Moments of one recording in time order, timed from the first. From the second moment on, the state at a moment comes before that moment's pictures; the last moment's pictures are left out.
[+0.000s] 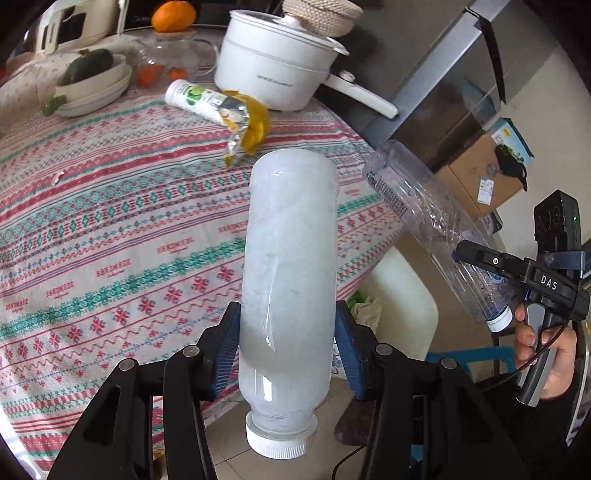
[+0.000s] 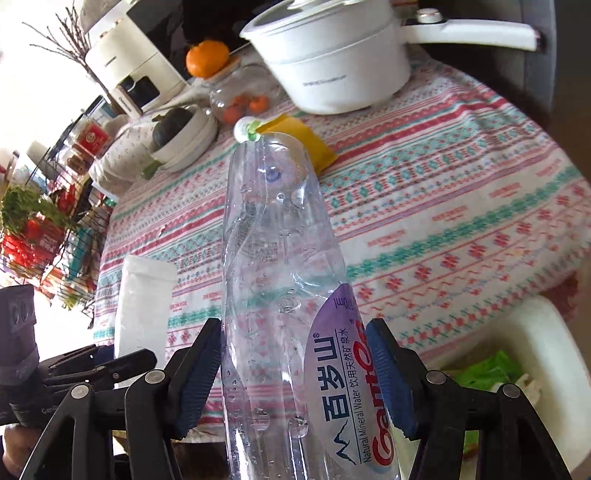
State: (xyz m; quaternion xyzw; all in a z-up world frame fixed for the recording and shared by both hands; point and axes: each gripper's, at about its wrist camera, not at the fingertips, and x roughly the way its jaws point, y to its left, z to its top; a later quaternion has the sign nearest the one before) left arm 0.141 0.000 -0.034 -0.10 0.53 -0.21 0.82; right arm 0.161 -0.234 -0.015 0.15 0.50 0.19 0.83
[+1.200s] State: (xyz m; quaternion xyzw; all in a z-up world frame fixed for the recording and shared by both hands) left arm 0.148 -0.216 -0.140 0.05 0.60 -0.33 0.73; right arm 0.064 -0.425 -0.088 0.24 0.58 -0.01 0.78
